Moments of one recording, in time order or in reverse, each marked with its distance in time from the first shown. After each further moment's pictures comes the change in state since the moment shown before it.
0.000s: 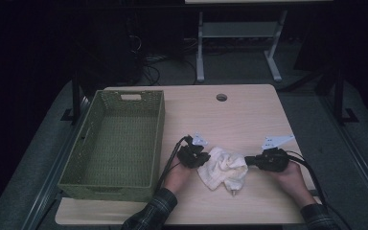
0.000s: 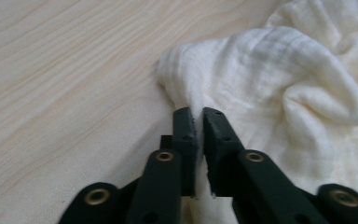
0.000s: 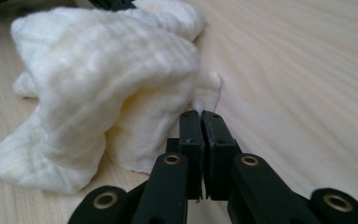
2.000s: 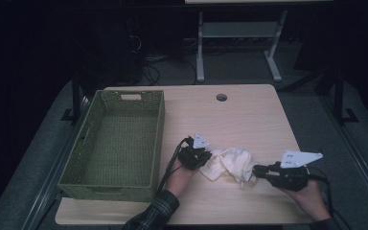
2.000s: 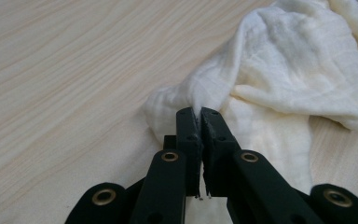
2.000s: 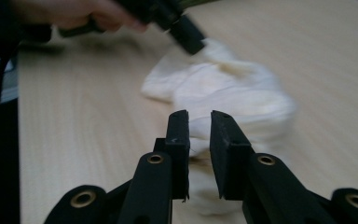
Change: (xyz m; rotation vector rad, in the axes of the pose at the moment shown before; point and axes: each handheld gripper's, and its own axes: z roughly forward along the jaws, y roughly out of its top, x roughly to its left) left arm -0.013 0.001 -0.008 -0.059 0.051 0.049; right arm 0.052 -0.010 -0.065 -0.162 -0.012 -0.112
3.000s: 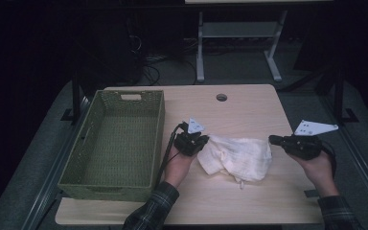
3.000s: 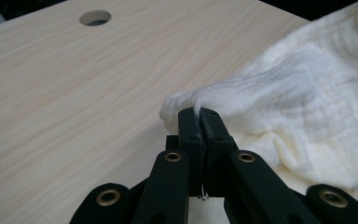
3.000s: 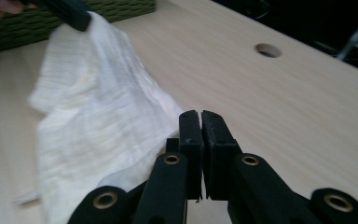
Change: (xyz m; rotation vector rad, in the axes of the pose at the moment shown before) left arm 0.021 0.040 -0.024 -0.102 0.081 -0.060; right arm -0.078 0.025 -0.017 -0.013 -0.208 0.028
